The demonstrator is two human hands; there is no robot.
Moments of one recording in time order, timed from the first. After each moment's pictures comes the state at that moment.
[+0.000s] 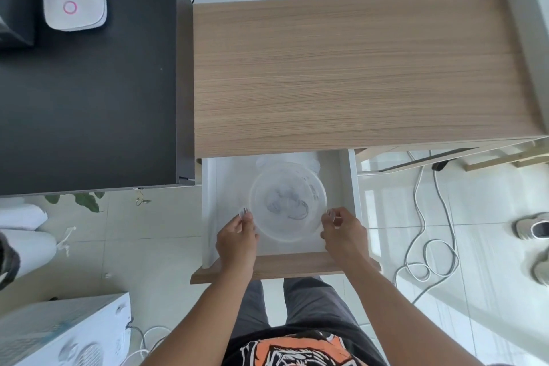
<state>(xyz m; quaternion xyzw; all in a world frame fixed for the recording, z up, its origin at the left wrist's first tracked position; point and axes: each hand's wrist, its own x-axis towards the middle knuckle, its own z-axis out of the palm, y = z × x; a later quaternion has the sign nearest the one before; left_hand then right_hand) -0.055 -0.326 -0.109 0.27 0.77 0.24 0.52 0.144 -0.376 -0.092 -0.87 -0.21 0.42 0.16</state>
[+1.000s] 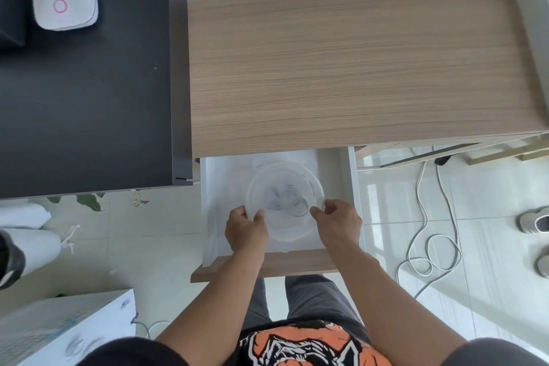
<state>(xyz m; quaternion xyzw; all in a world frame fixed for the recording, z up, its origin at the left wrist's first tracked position) -0.025 -0.303 -0.102 0.33 0.82 0.12 0.45 0.136 -0.346 -0.099 -0.89 -0.16 0.38 0.16</state>
